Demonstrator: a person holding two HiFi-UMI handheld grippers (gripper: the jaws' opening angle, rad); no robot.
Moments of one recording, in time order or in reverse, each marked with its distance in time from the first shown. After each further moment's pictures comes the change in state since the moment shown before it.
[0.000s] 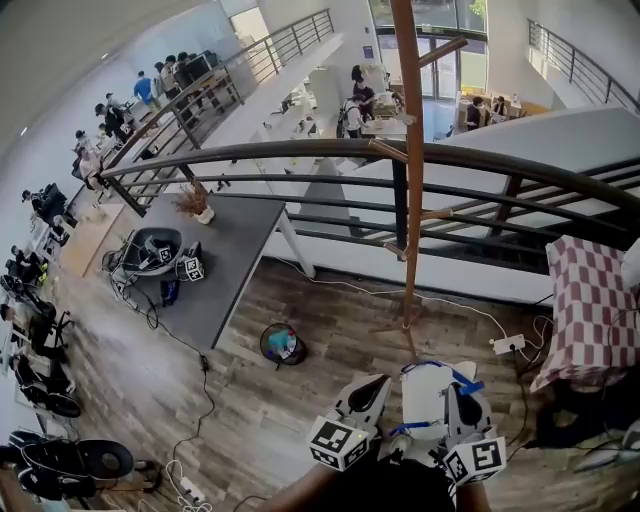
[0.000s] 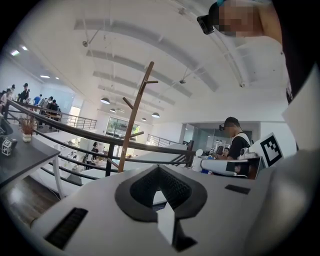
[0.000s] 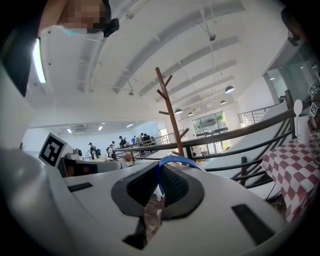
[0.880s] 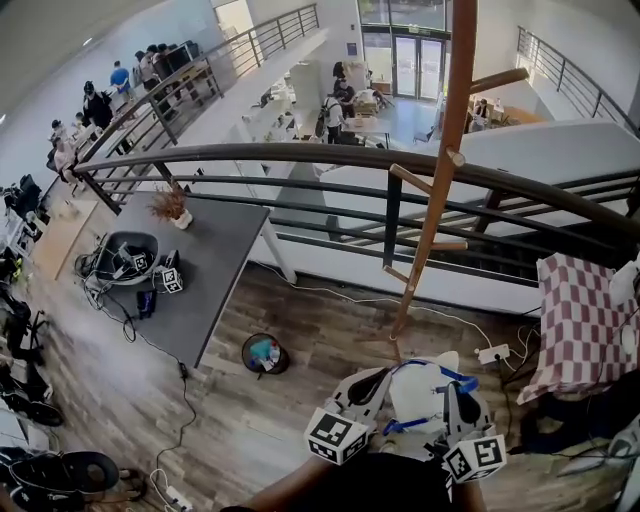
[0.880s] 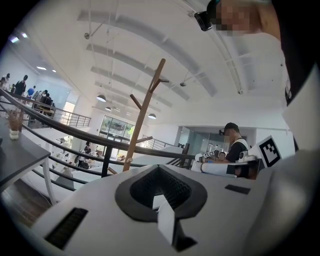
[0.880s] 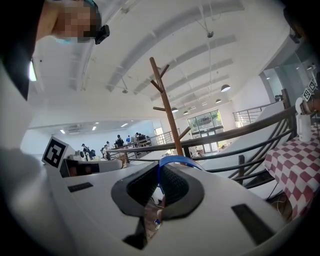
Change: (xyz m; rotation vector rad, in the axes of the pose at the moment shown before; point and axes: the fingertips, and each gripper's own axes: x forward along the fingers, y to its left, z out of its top) left arm 0.058 0.067 0.031 -0.029 -0.015 -0.086; right arm 0.078 -0.015 0.019 0.036 0.013 -0.068
